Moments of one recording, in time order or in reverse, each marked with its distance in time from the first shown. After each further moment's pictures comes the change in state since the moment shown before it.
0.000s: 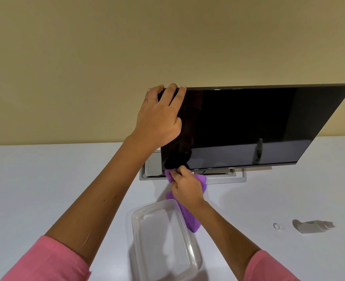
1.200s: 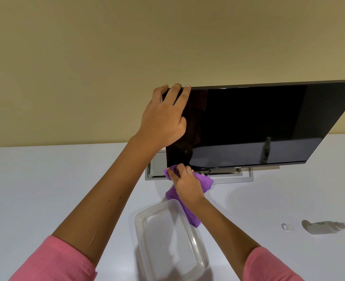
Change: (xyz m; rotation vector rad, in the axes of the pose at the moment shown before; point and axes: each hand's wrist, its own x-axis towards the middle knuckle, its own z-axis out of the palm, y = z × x) left_hand 0.000 0.000 -0.001 -0.024 -0.028 -0.030; right_hand 0.015 -0.011 0.018 0.033 -0.044 0.067
